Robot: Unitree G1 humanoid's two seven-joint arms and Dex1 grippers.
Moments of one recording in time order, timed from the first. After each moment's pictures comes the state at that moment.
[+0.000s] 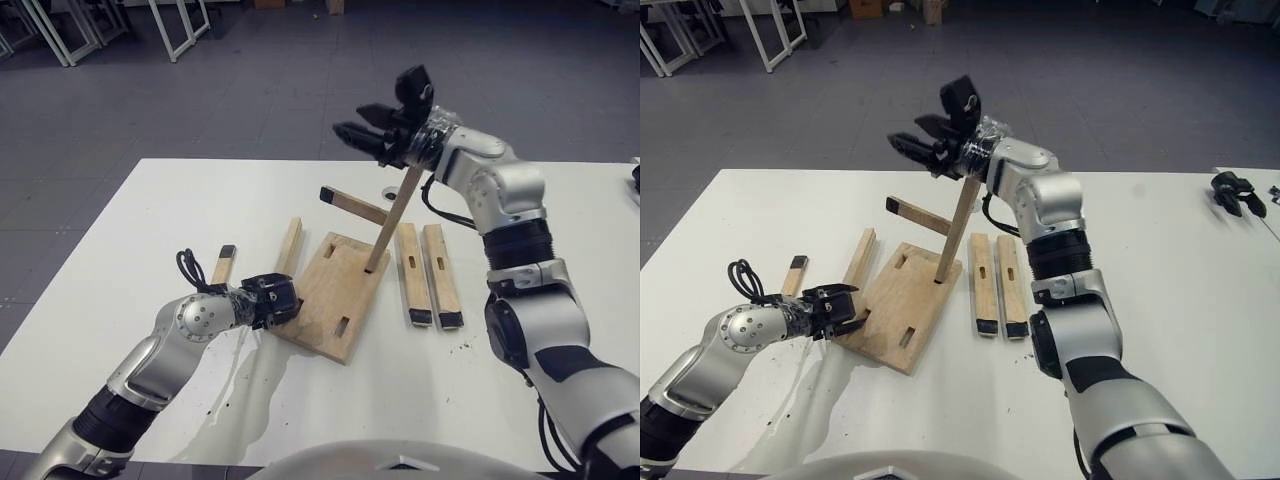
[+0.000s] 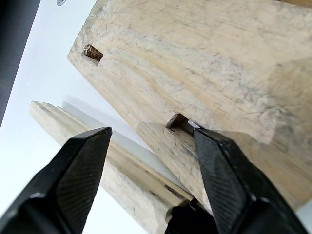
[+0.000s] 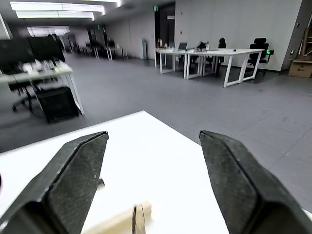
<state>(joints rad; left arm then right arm) -0.02 0.81 -0.33 -0.36 0.18 0.37 -0.75 -0.98 -0.19 -0.06 0.29 0.47 0.64 0.65</state>
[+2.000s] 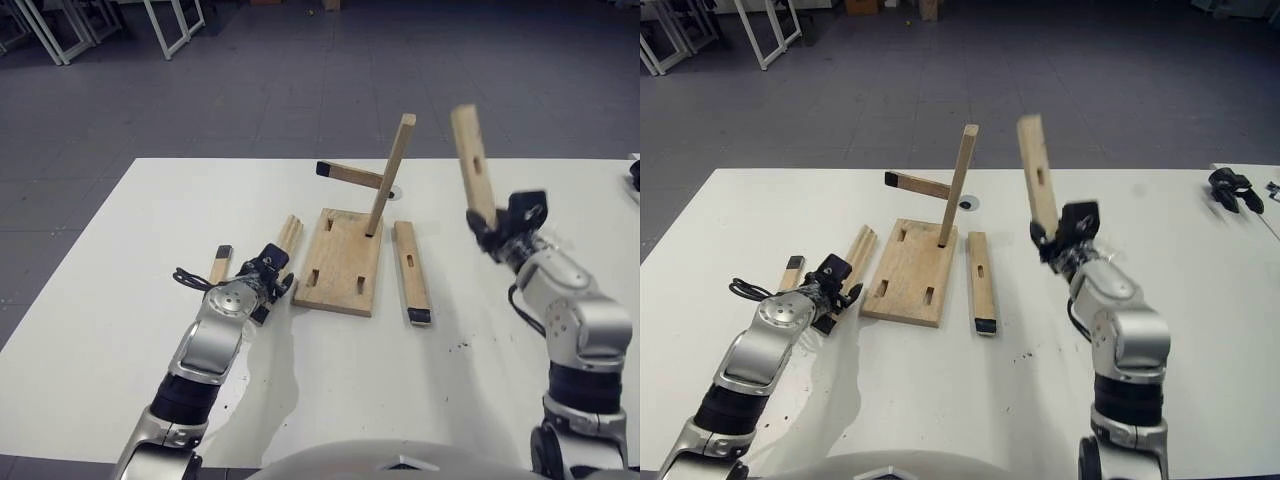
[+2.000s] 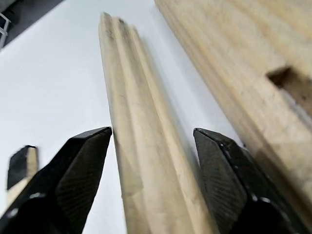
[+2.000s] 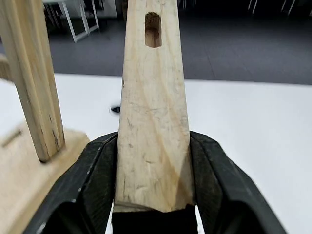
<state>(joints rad) -0.13 0.44 -0.23 -0.19 0.12 0.78 -0.36 -0.34 -0.31 -0.22 -0.34 0.37 0.84 0.15</state>
